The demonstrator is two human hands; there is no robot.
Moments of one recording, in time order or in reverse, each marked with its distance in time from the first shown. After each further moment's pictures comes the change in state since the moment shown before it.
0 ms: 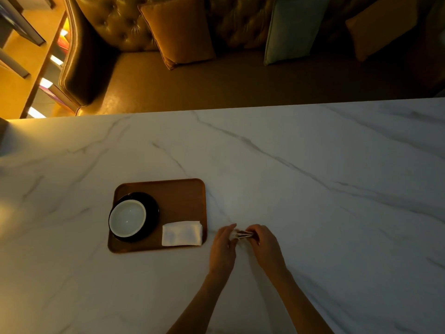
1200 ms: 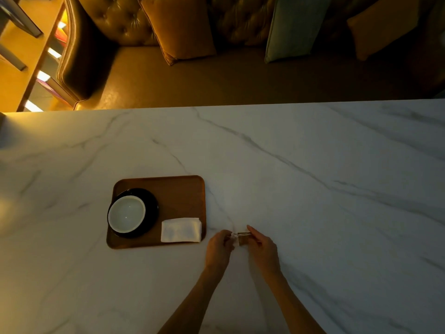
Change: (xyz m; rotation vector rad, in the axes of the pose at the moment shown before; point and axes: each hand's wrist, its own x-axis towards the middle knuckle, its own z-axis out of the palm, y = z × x) left_hand 0.000 -0.001 -0.007 -0.033 -0.097 -0.185; right_hand -0.016 0.003 0.011 0.218 0.023 0.222
